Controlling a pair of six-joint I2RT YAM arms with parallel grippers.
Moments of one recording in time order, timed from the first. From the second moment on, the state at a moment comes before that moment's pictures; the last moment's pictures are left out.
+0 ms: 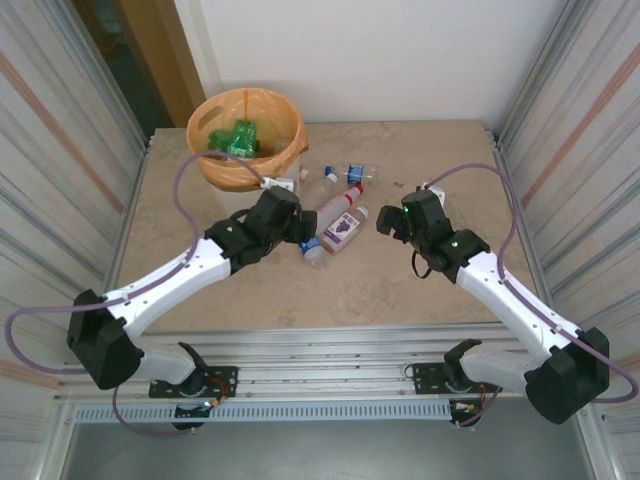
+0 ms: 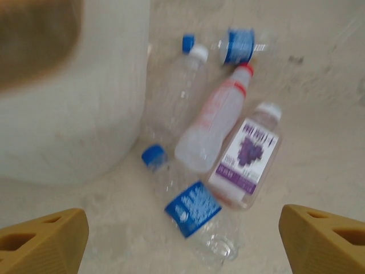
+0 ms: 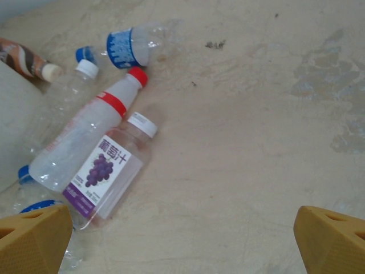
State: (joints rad) left arm -0.78 1.37 1.13 -0.52 -0.36 -0.48; right arm 0.52 1.13 0.94 -0.57 0.34 0.65
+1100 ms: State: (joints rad) left arm -0.74 1.77 1.10 -0.36 -0.20 -0.71; right arm 0.49 1.21 0.97 -0.60 0.28 0.67
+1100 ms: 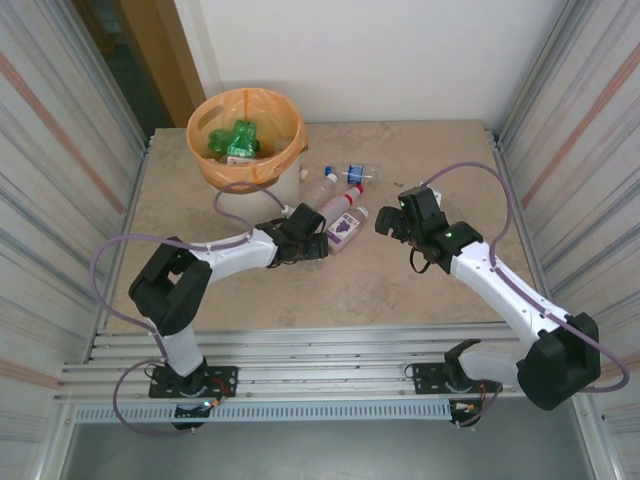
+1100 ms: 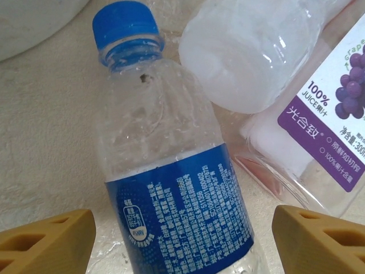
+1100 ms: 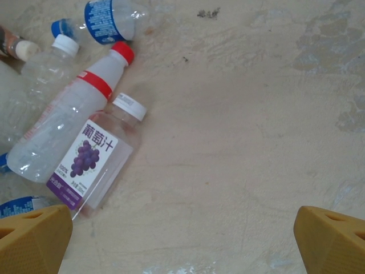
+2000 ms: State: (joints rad) left arm -0.74 1.83 1.11 -0.37 -0.21 -0.72; right arm 0.49 1.22 0.97 -0.59 0.26 0.67
